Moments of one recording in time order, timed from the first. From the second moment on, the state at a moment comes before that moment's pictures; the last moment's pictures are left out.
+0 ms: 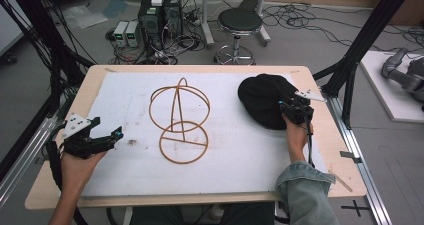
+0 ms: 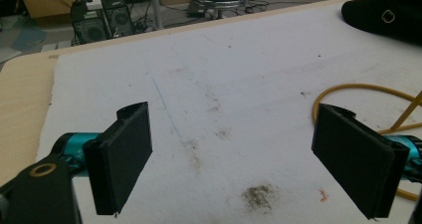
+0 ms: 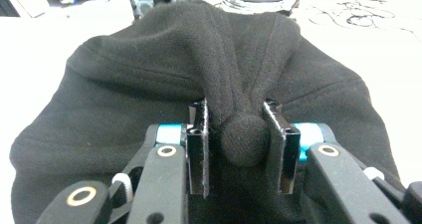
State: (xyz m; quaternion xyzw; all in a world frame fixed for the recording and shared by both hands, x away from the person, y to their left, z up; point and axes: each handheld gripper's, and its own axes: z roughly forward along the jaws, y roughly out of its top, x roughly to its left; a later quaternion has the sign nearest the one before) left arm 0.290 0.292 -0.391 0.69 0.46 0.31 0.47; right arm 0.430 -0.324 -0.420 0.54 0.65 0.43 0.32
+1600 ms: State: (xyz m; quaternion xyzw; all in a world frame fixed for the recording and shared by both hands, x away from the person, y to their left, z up) left arm 0.287 0.296 -0.385 0.68 0.45 0.32 0.48; right arm 0.379 -0.303 -0.277 0.48 0.58 0.57 0.34
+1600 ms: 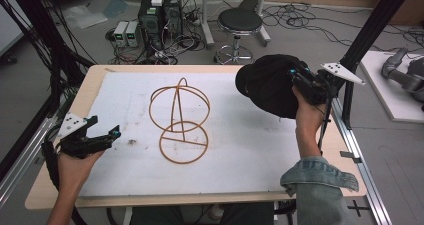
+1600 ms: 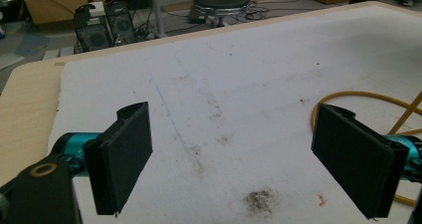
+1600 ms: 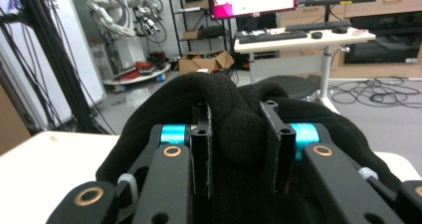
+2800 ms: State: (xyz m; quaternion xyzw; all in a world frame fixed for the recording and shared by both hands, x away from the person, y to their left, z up) left arm 0.286 0.299 -0.383 0.68 0.46 0.32 0.48; right arm 0.348 -0.258 -0.191 0.39 0.57 0.65 0.31
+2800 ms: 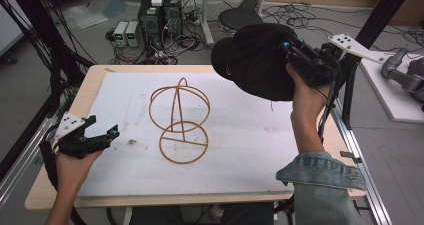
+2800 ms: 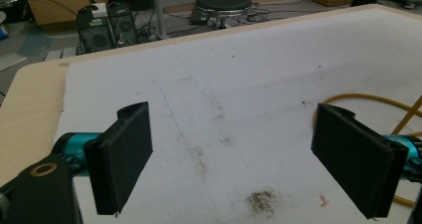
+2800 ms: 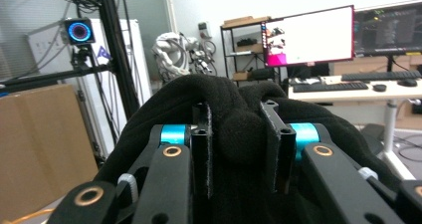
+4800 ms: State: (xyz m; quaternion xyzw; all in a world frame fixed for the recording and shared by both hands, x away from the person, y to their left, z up) left arm 0.283 0.307 -0.380 0.67 0.46 0.33 0.48; right arm 0.351 -0.115 -0.234 0.31 0.68 0.65 0.14
